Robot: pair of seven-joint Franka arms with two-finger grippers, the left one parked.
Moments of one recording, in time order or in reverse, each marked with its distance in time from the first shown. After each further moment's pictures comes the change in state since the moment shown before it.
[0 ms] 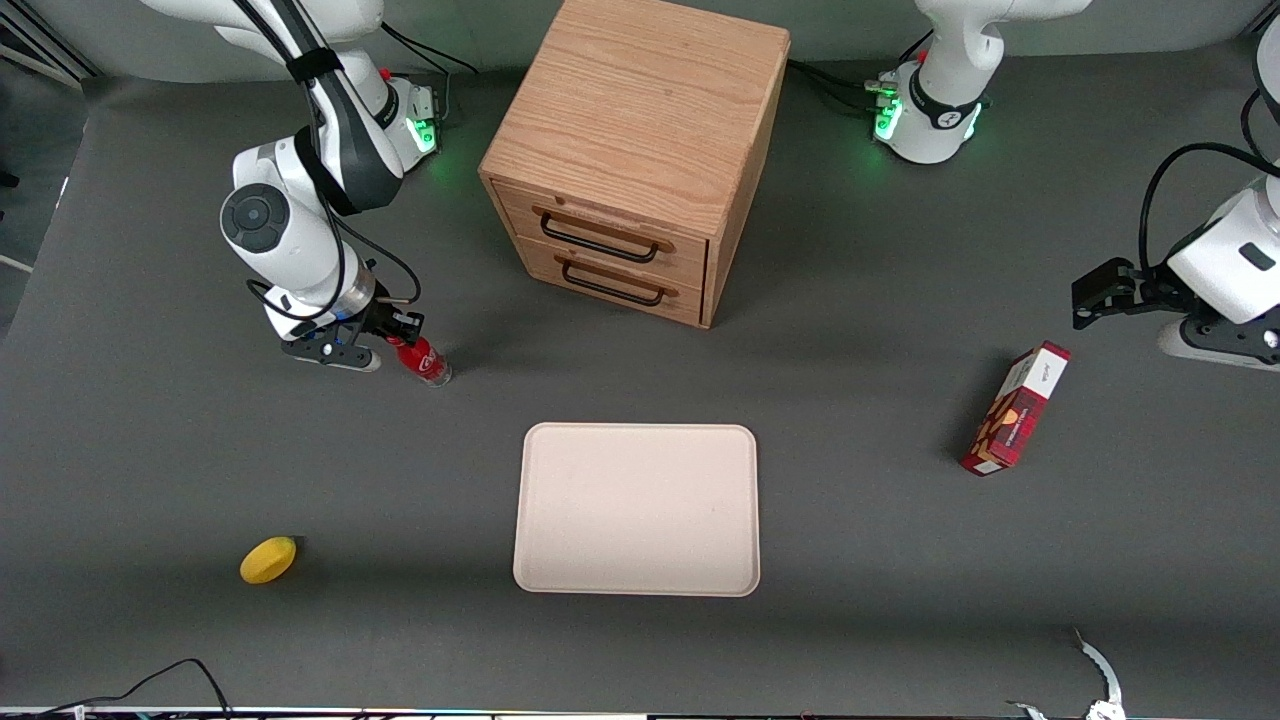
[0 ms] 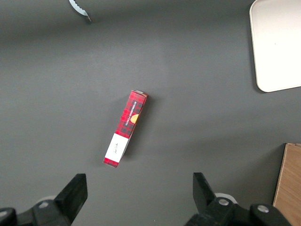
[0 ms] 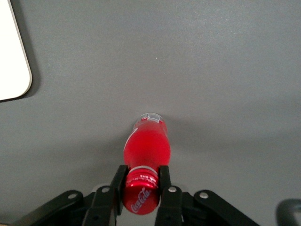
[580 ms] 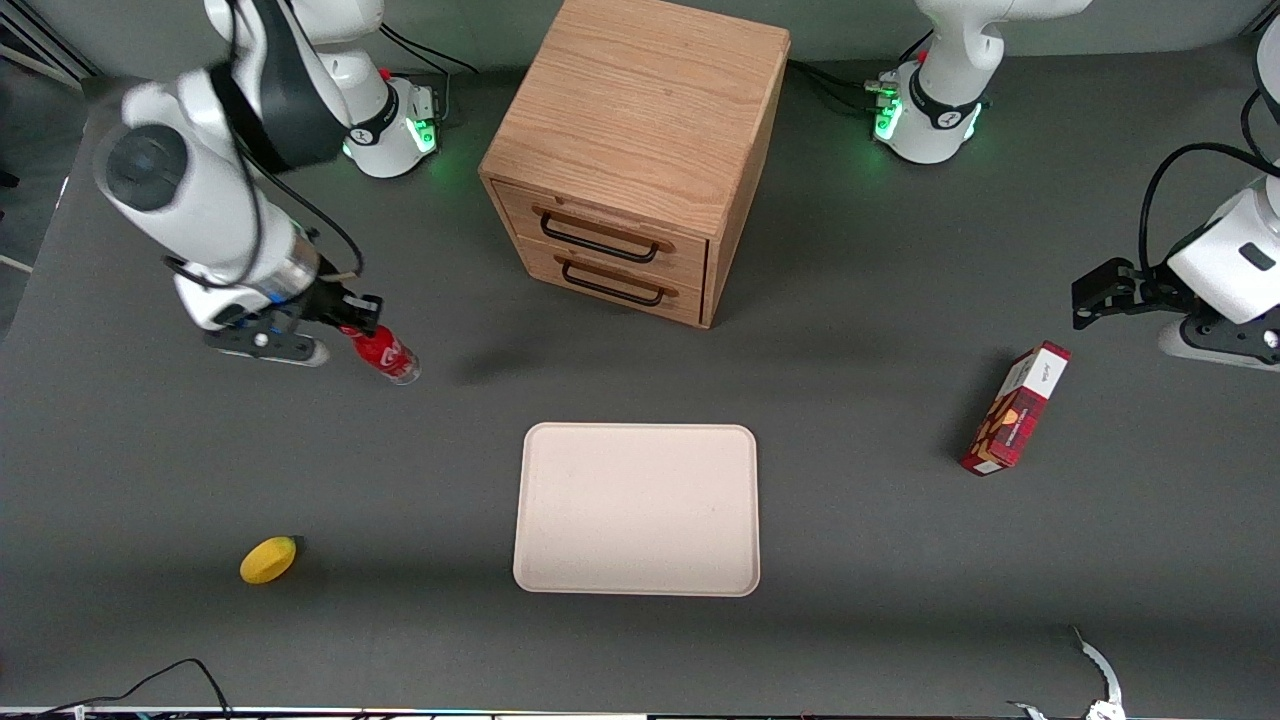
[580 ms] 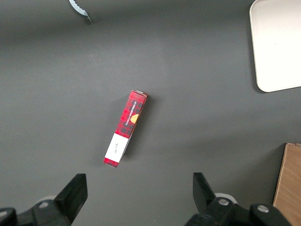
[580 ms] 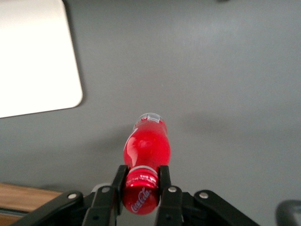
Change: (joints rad) arm -0.002 -0.023 -0.006 0.500 -0.003 -0.521 -0.039
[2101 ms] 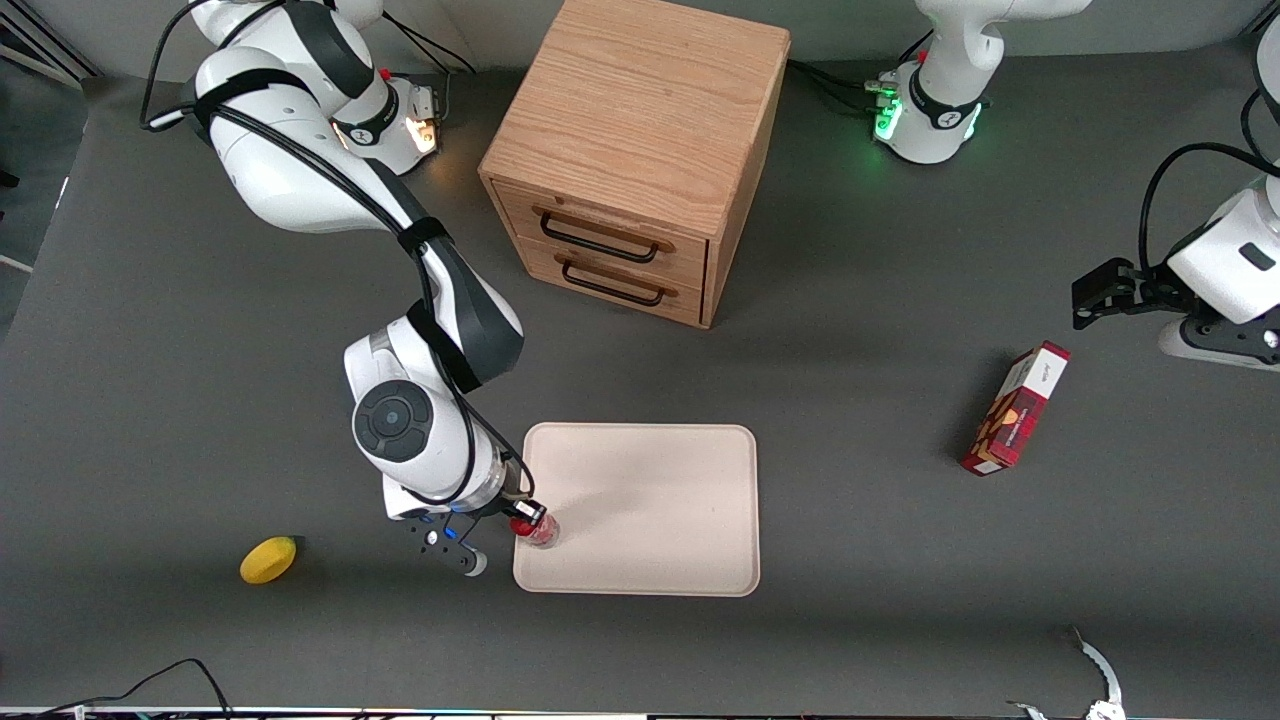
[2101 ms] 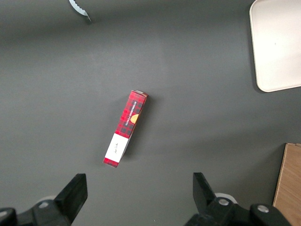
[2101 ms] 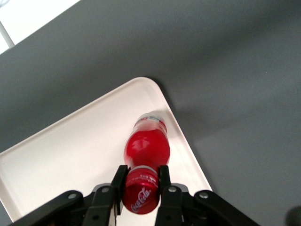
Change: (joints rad) arm 0.228 0.919 0.026 0.887 -0.195 0.153 0.558
